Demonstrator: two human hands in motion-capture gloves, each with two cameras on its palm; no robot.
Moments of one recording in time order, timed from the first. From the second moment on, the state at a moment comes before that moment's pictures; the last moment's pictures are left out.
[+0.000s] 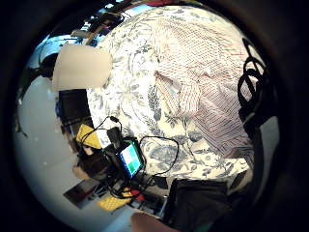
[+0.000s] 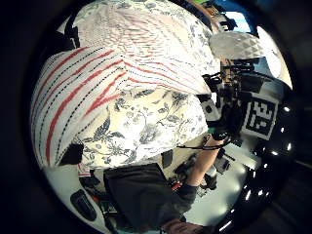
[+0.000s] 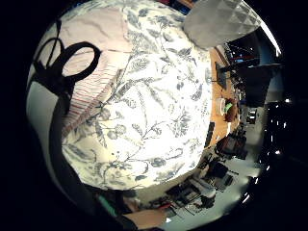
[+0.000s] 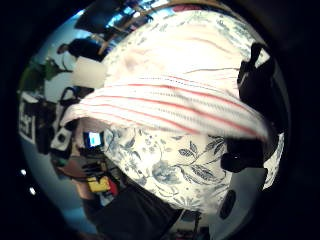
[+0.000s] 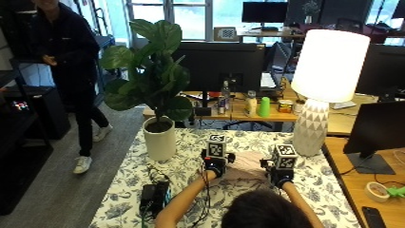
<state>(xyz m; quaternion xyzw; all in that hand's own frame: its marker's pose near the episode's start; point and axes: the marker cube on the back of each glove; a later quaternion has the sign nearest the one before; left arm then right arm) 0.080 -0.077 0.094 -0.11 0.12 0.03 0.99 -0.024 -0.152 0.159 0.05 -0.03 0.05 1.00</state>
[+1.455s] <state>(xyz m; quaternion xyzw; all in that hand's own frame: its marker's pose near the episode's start) 0.002 -0.149 0.053 0.10 -0.23 -0.23 0.94 -0.072 -0.142 0.062 -0.01 -0.05 -0.09 1.00</state>
